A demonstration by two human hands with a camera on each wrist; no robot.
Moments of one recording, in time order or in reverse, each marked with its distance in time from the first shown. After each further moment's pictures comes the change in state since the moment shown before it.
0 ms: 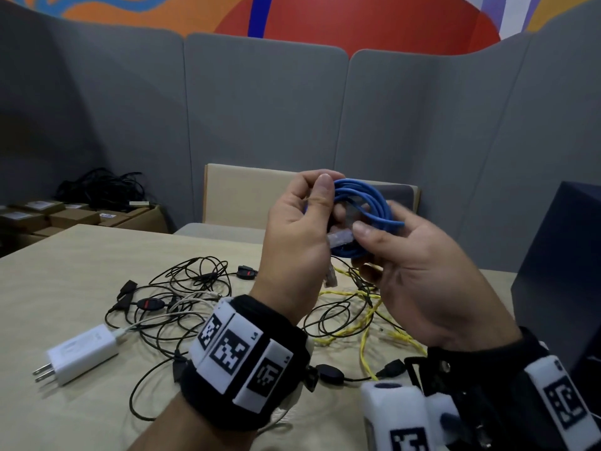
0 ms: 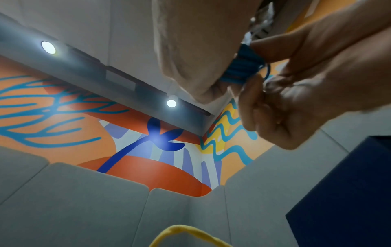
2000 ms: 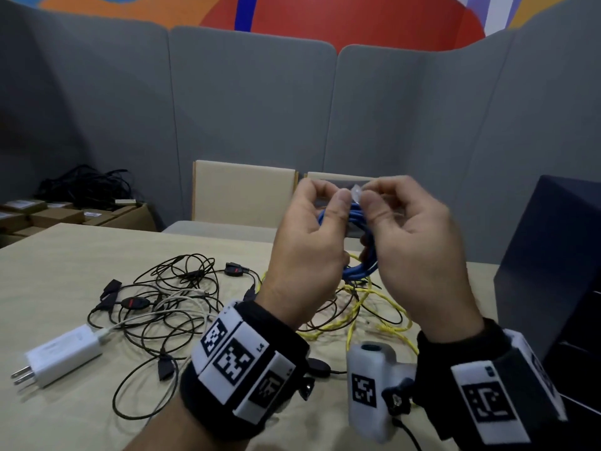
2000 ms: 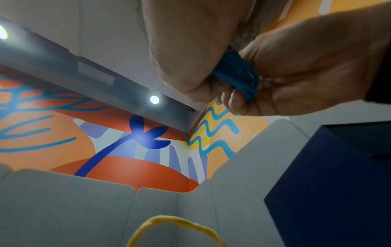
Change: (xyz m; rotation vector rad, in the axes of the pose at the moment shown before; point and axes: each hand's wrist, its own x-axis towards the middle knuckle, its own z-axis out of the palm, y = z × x) left_hand -0.009 -0.012 0.011 0.326 -0.081 0.035; right_hand 0.008 0.004 -0.012 -0.661 0.327 -0.527
